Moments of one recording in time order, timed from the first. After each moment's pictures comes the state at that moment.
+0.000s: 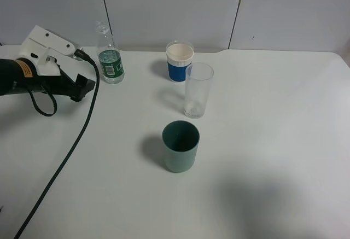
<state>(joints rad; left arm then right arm) -0.13 1.66 -0.57 0.34 -0.45 -0.03 -0.07 0.01 -0.49 0.08 1.07 -0.17</state>
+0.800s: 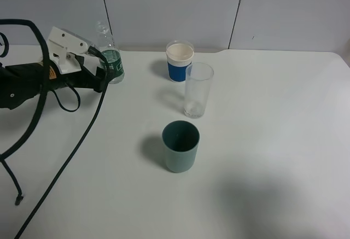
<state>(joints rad) -0.13 1.89 -0.67 0.40 -0.79 -0.10 -0.07 0.01 -0.49 0.08 1.07 -0.17</state>
